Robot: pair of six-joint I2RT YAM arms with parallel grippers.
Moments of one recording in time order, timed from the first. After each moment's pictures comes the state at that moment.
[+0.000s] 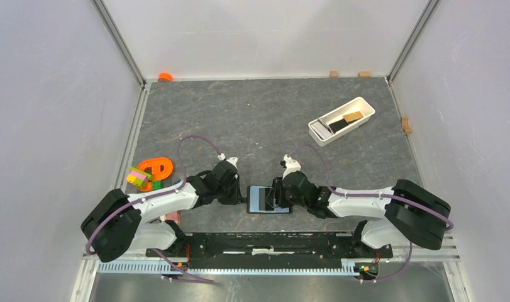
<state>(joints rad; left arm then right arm) -0.80 1.25 0.50 -0.23 0.03 -0.68 1.03 1.37 0.45 0.19 0.13 0.82</state>
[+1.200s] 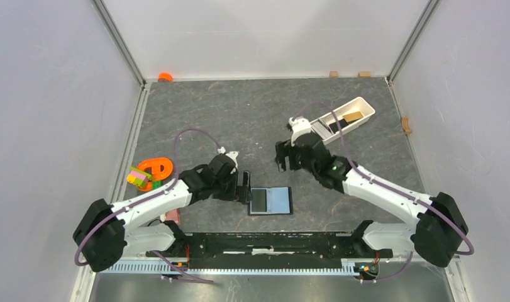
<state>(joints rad) -0.80 1.15 0.59 -0.40 0.06 -0.64 0.83 1.22 0.77 -0.15 0.23 0.35</state>
